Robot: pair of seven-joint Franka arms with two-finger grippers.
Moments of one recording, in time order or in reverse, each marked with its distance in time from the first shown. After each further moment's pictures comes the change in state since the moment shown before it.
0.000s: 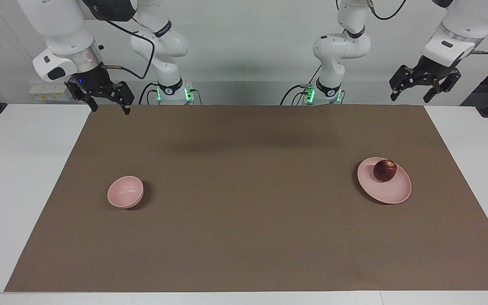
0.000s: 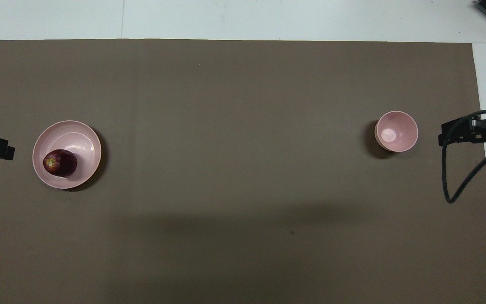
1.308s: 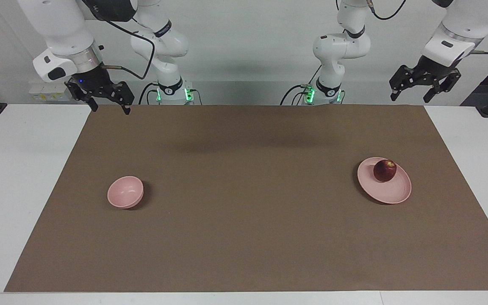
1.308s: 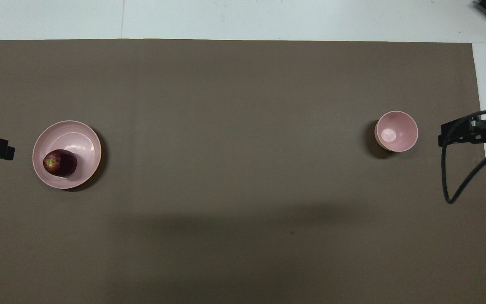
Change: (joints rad) left arm 0.000 0.000 -0.004 0.000 0.000 0.000 0.000; right arm 0.000 -0.001 0.000 -0.003 0.000 0.000 0.000
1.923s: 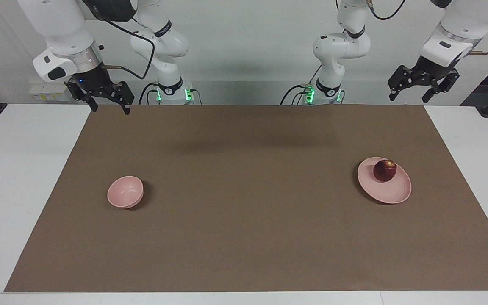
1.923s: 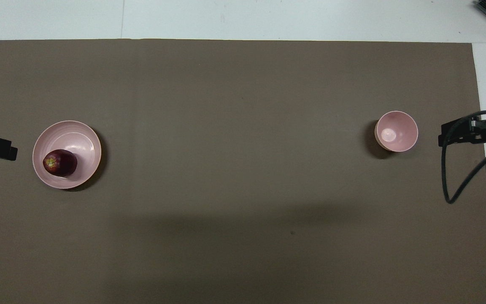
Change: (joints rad) left arm 0.001 0.000 -0.001 -0.004 0.000 0.000 0.000; right arm 0.000 0.000 0.000 0.000 0.000 0.000 0.000
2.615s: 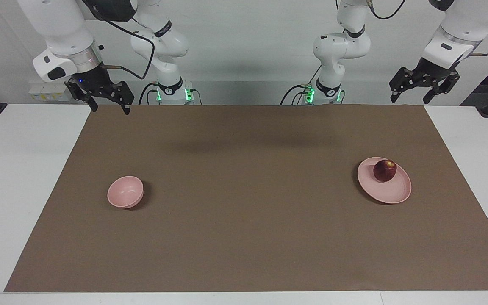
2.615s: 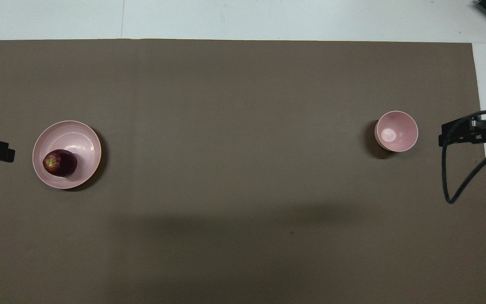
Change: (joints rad) left arm 0.000 -0.023 0.013 -0.046 0.000 0.033 0.000; right arm -0.001 0.000 0.000 0.000 0.000 0.000 0.000
